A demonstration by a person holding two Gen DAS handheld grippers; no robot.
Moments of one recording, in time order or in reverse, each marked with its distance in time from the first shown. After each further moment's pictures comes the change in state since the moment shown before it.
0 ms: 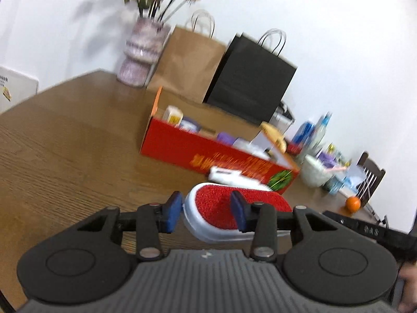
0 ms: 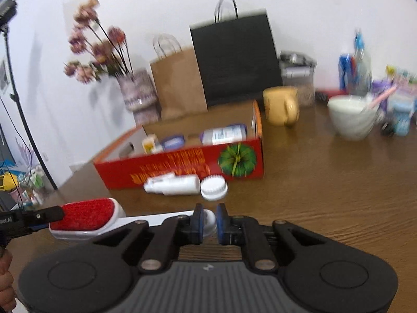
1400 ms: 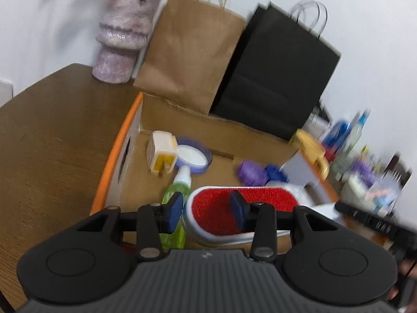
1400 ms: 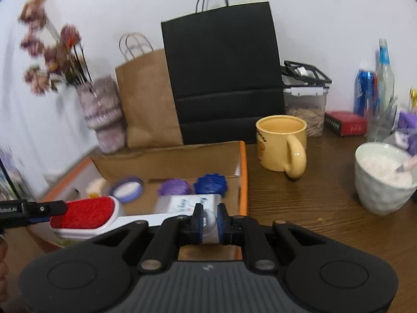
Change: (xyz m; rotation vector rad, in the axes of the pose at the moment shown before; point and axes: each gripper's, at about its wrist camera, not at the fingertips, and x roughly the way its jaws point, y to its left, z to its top) left arm 0.208 0.004 0.103 0.049 0.151 0.065; right arm 0.188 -0.041 0.107 -0.083 0.076 -0.077
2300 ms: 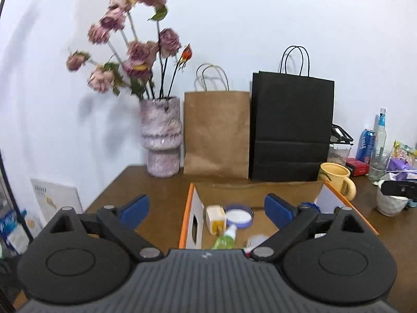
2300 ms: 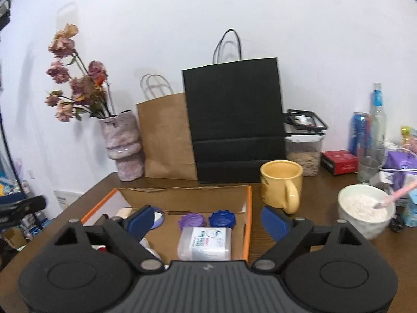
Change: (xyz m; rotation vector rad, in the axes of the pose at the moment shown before) left arm -0.126 -0.053 0.003 0.240 -0.286 0.277; right arm -0.098 0.012 0.027 0.007 -0.158 0.031
